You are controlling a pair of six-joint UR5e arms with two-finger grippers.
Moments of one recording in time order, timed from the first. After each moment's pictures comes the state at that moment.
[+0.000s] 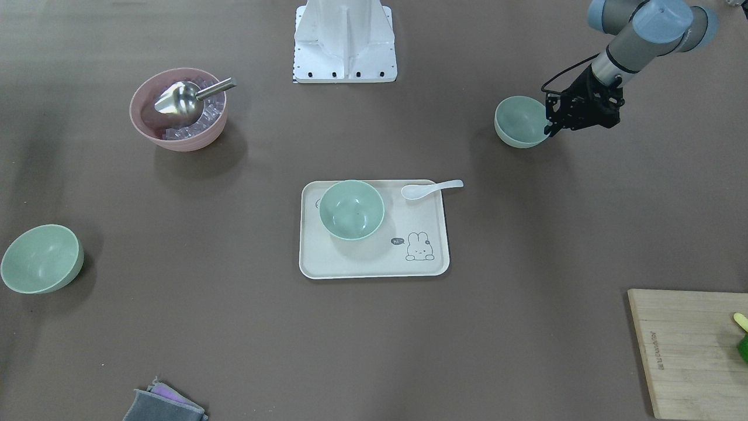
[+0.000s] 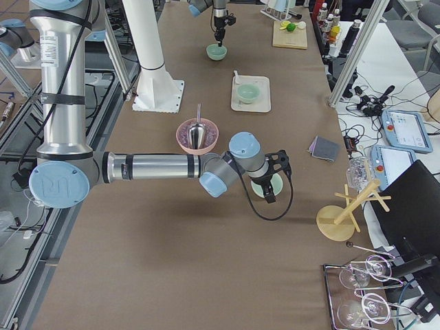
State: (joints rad) left arm -0.64 -1.33 -1.89 -2.42 -2.06 -0.84; right arm 1.32 -1.61 1.62 -0.82 2.18 0.49
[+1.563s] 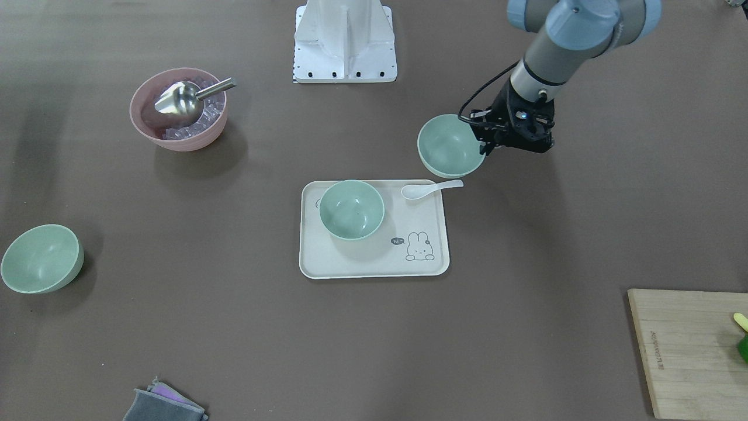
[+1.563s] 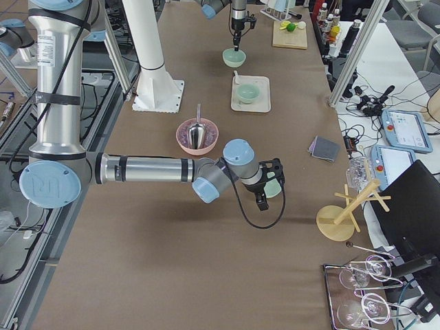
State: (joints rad) left arm -0.74 -1.99 -1.96 -1.54 -2.12 -0.93; right arm 1.32 -1.65 1.62 -0.82 2.18 0.49
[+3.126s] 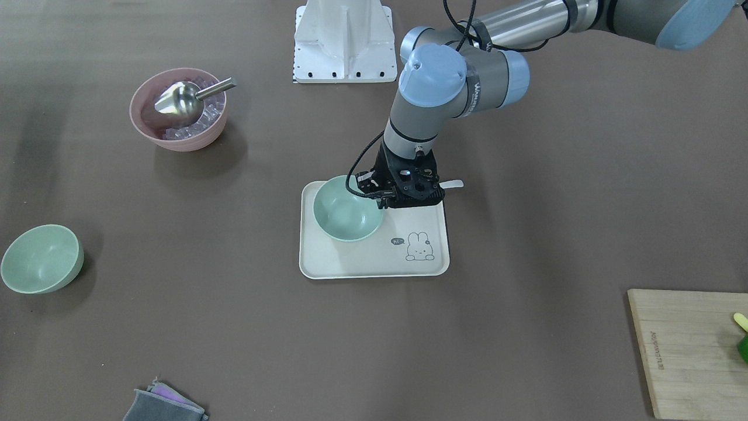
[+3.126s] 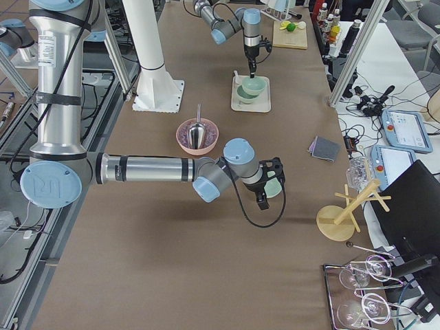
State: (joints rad) left arm -0.64 -2.36 -1.52 -1.73 -1.97 -1.32; right arm 1.32 -1.65 1.62 -0.82 2.17 0.49
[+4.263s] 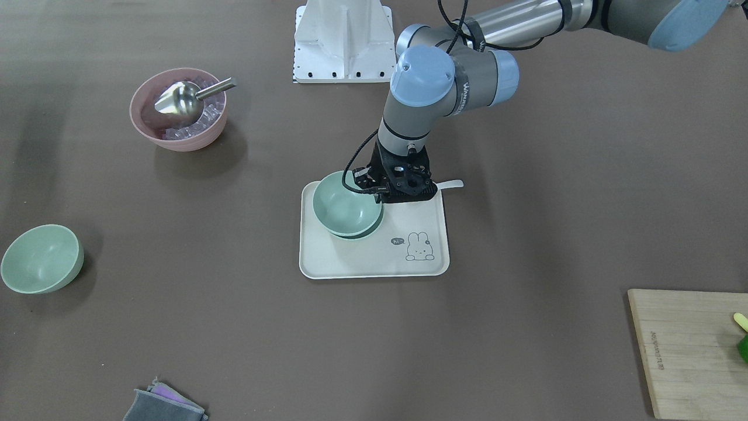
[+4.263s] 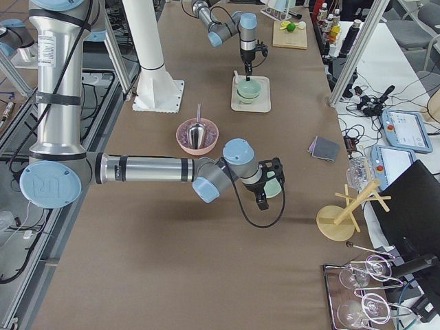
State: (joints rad) left arm -0.62 -2.35 -1.52 -1.73 -1.96 -1.33; right arm 1.32 -1.65 1.62 -0.82 2.17 0.49
